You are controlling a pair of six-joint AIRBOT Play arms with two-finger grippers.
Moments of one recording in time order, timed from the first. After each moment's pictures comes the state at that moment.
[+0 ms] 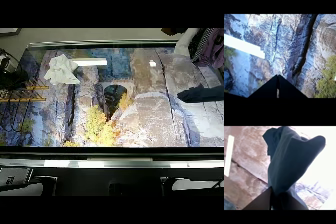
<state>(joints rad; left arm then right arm) 0.10 -1.45 1.84 1.58 -1.61 -1.78 -0.70 -1.63 1.91 1.86 -1.34 -0.94</state>
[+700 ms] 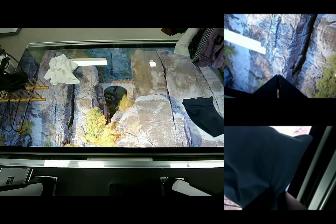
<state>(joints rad) 0.10 -1.45 1.84 1.58 -1.65 -1.78 -0.71 -1.36 1.31 1.46 -1.38 -0.93</state>
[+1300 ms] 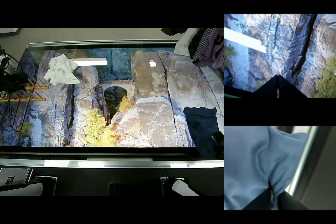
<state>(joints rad) 0.10 -1.45 1.84 1.58 -1.66 -1.78 -0.71 -1.24 0.93 1.29 -1.34 -0.86</state>
